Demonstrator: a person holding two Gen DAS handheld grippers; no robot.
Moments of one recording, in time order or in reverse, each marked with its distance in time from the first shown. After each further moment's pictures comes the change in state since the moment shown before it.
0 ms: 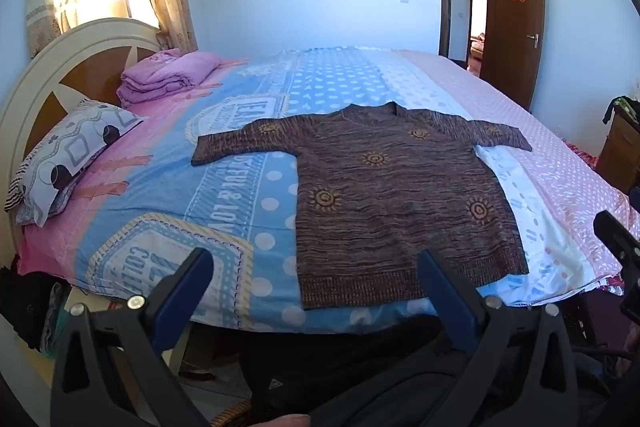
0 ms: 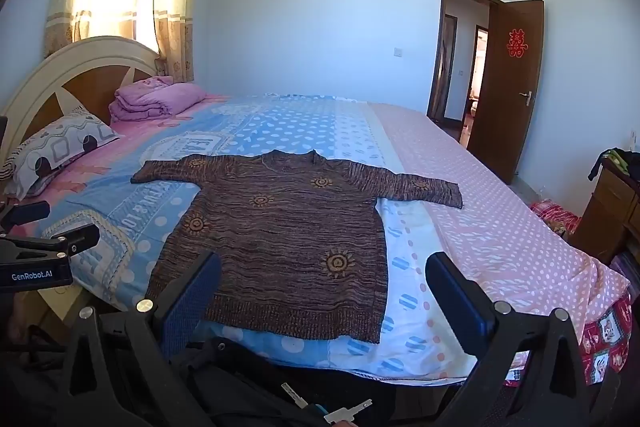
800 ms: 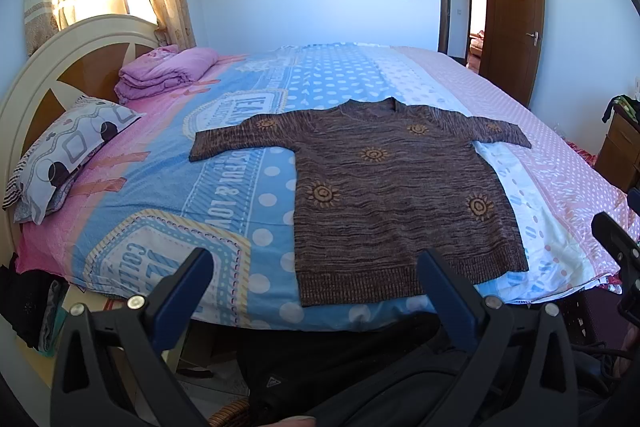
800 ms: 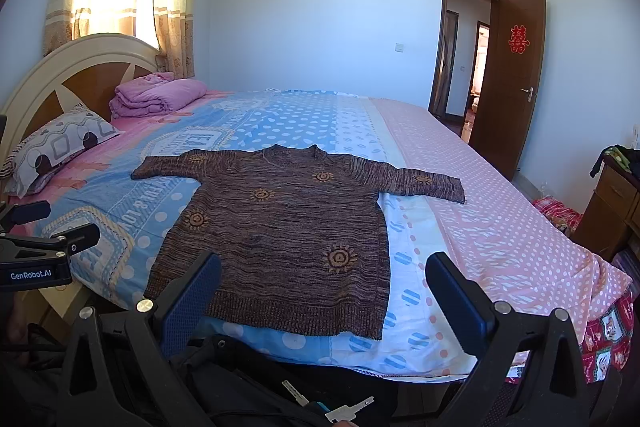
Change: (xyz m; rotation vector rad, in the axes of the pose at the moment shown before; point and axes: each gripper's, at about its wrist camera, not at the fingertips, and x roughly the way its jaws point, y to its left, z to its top) left arm 0.002 -0.002 -0.005 0.003 0.004 -0.001; right arm 0.005 0.002 -0.004 -0.001 0.010 0.003
